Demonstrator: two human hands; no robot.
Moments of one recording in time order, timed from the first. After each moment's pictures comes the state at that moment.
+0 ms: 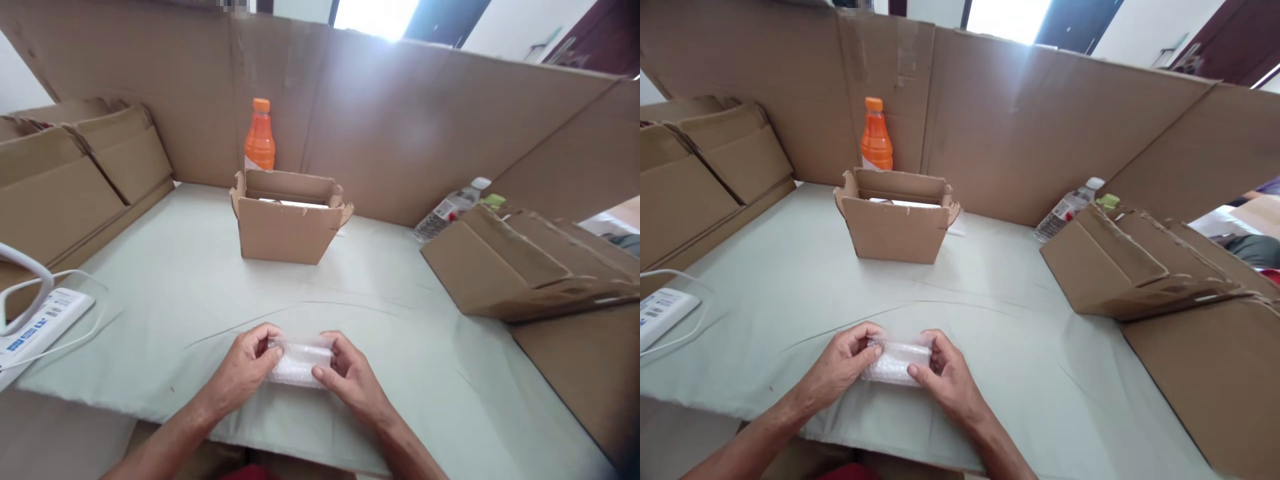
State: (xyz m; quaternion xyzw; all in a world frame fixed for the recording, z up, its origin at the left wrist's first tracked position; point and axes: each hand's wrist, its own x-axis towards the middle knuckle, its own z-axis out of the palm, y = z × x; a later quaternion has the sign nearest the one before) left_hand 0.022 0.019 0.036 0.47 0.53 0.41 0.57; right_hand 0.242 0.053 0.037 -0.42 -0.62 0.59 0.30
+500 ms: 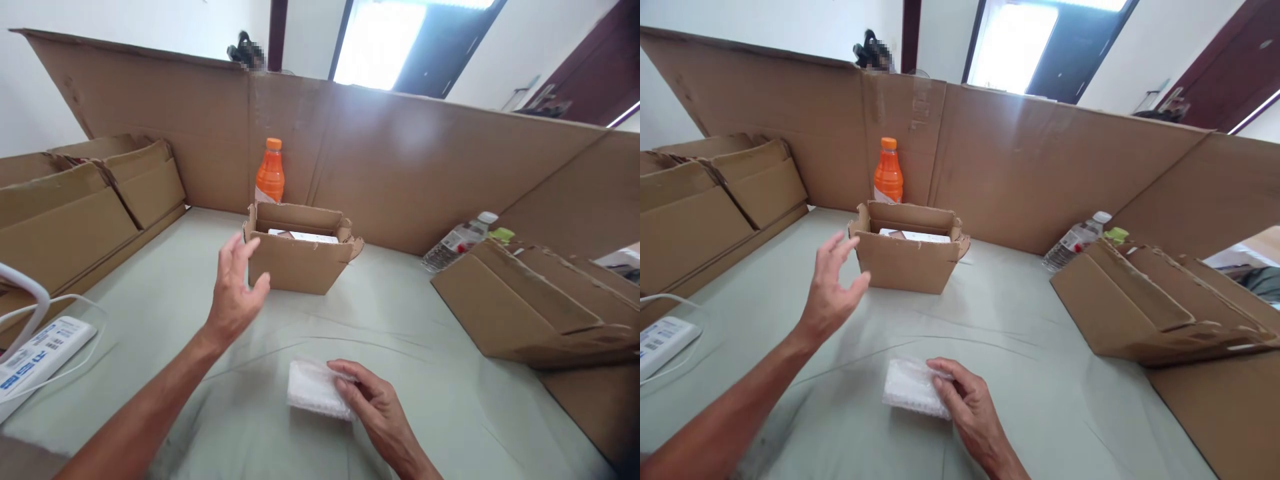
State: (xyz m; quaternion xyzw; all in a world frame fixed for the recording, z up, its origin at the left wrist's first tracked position) left_hand -0.032 0.131 0.093 0.58 0.58 0.56 0.02; right_hand 0.248 0.082 0.051 -0.49 -0.69 0.43 0.32
